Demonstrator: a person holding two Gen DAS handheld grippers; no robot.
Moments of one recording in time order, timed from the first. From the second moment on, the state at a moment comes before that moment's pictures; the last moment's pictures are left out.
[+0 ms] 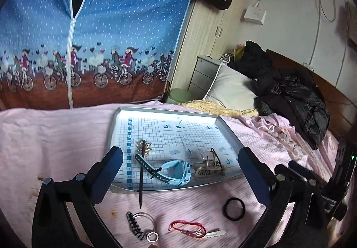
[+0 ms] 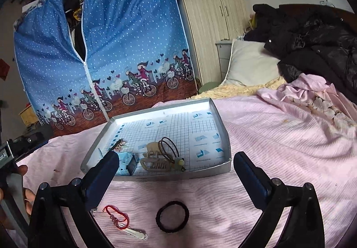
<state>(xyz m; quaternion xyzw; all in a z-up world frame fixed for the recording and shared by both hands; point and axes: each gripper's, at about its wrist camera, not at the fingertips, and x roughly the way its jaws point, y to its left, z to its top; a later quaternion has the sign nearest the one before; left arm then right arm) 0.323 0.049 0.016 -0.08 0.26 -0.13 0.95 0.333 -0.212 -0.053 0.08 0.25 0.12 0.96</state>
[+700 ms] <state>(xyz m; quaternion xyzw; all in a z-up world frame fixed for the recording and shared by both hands) 0.199 0.071 -0.011 -0.01 0.29 -0.09 0.95 0.217 -0.177 -0.054 0.01 0.20 0.15 0.97</state>
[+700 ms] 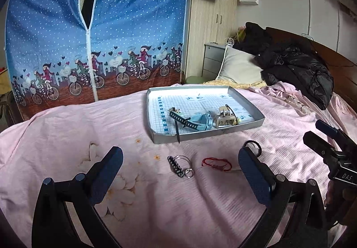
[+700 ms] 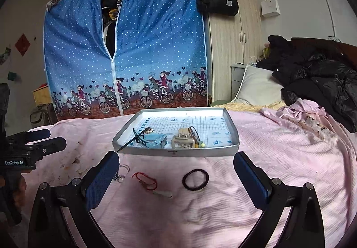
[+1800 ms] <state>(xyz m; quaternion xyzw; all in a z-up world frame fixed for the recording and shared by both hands) 0.241 0.069 -0.087 -0.02 0.42 -0.14 0.90 0.258 -0.172 -0.139 0.05 0.40 0.23 0.88</state>
